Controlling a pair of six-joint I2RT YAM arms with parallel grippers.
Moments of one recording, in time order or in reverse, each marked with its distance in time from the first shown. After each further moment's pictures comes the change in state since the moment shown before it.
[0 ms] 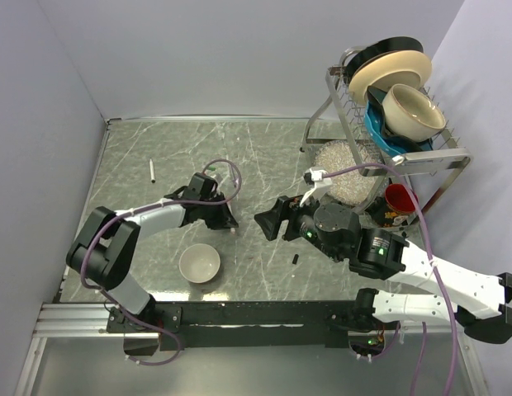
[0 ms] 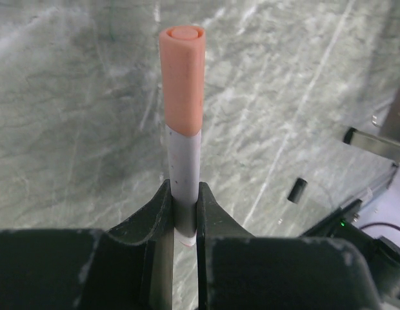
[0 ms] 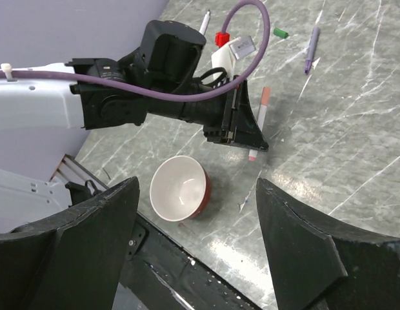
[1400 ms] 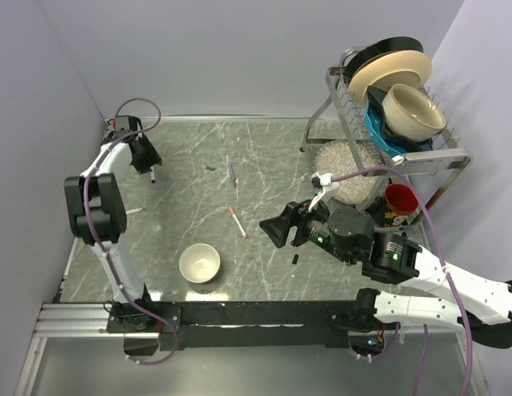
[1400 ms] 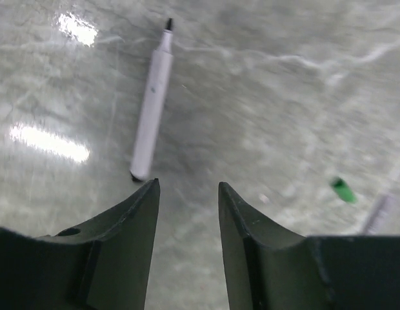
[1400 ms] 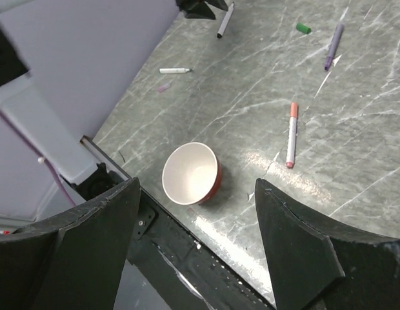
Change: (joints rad) left arm 0.613 0.369 0.698 -0.356 -0.268 0.275; right arm 0.000 -0.082 -0.021 -0.022 -0.085 -0.028
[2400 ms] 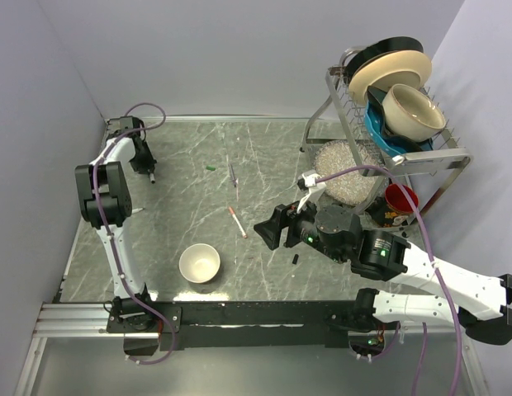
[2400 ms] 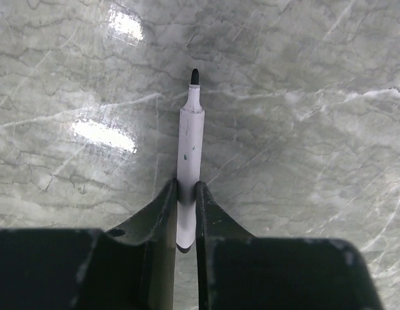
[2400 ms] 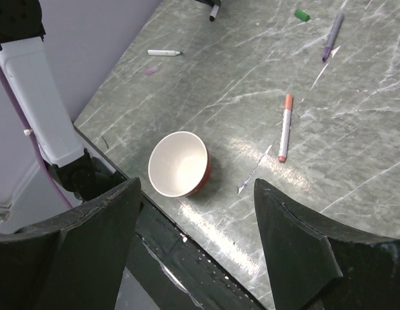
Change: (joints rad) left arm 0.021 0.260 0.221 -0.100 -0.079 0.181; right arm 0.000 0.063 0.003 0.002 -0.024 -0.048
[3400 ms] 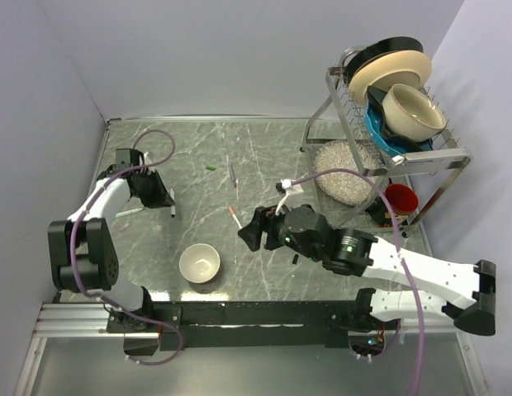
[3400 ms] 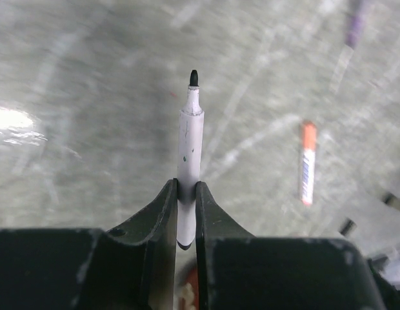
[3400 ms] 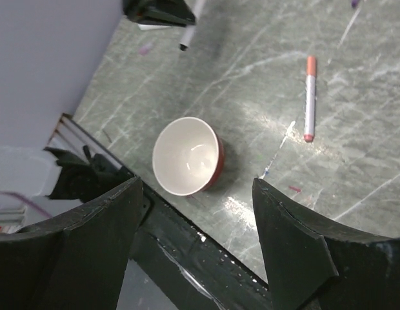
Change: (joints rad) left arm -0.057 -0.686 -0.710 0.025 0.369 -0.025; right arm 0.000 0.142 -0.060 0.105 -0.031 0.154
